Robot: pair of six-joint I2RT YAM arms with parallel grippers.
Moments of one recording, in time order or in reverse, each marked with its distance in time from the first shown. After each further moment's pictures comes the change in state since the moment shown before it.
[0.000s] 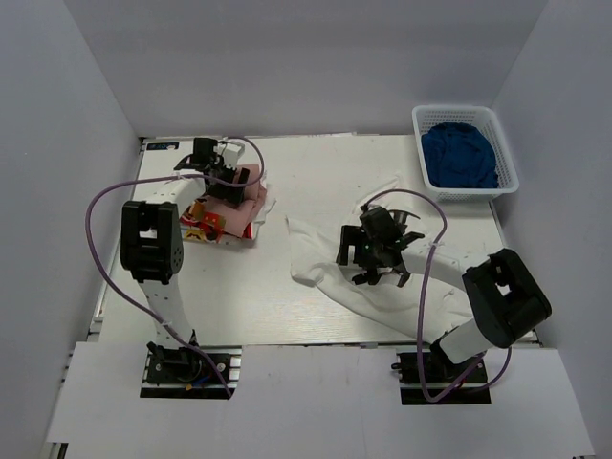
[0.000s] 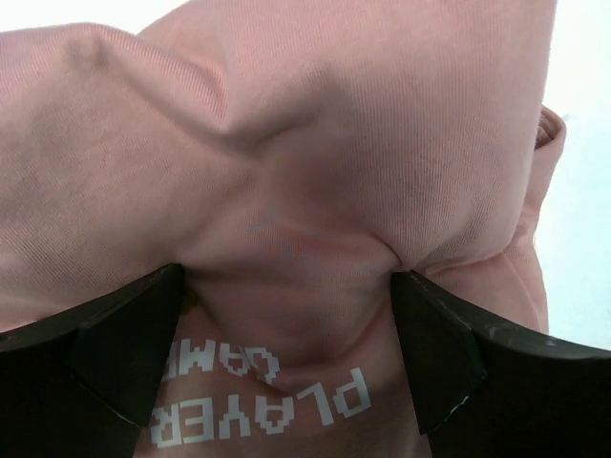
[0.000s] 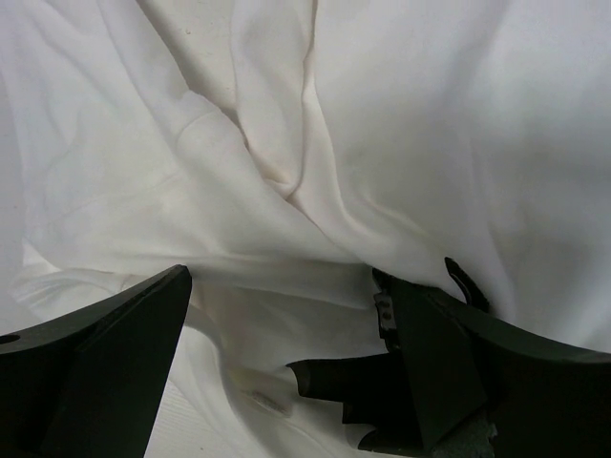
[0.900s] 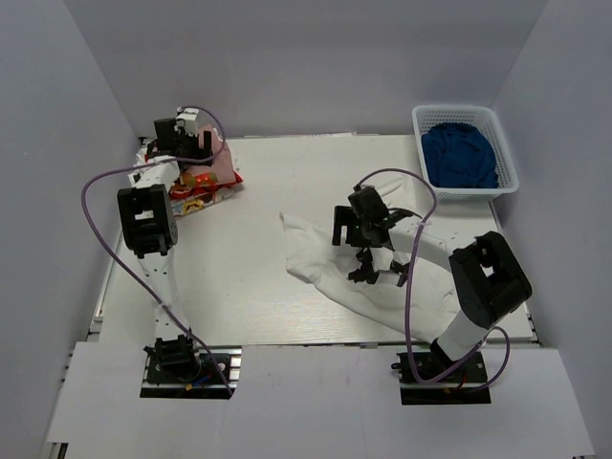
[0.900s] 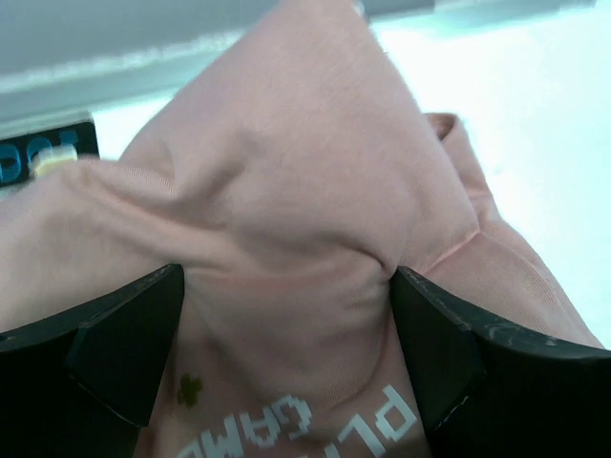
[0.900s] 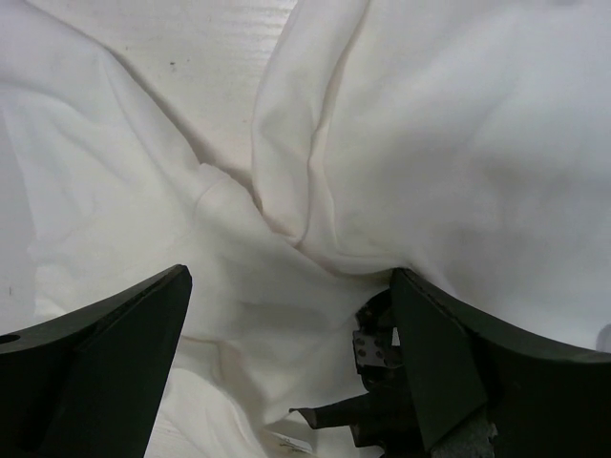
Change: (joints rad) left arm 0.221 0.381 0.427 0.287 0.099 -0.077; right arm -0.002 0.139 0.236 -0.108 0.095 -0.019
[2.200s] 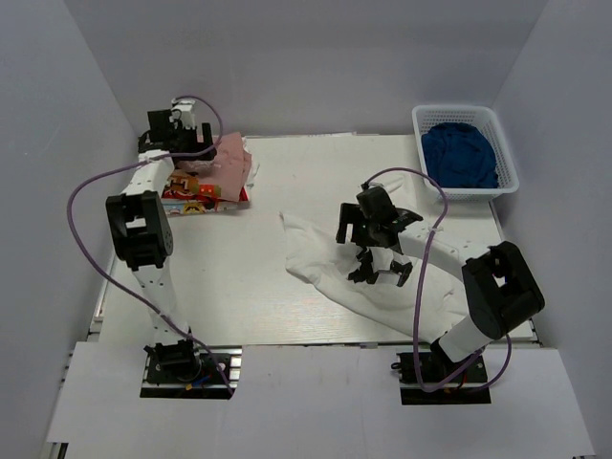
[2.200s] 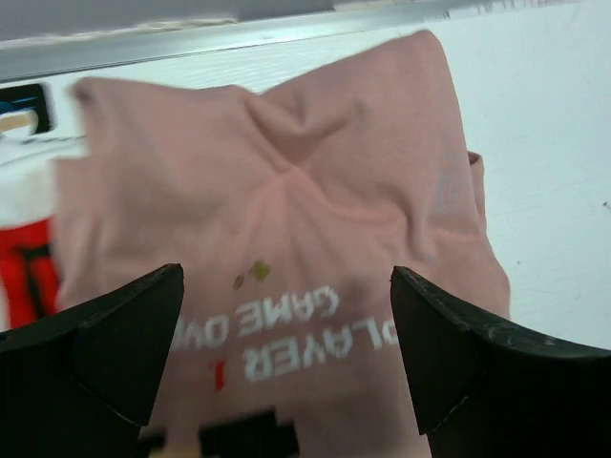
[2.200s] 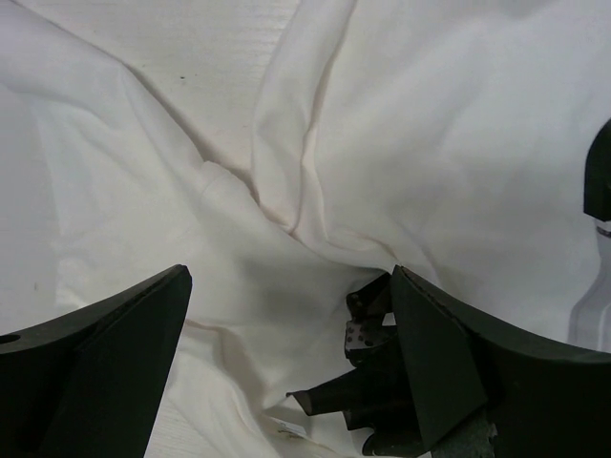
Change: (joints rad) left arm -0.018 -0.143 -0.014 -0.180 0.111 -0.090; right arm -0.024 -0.083 -0.040 0.009 0.011 0.012
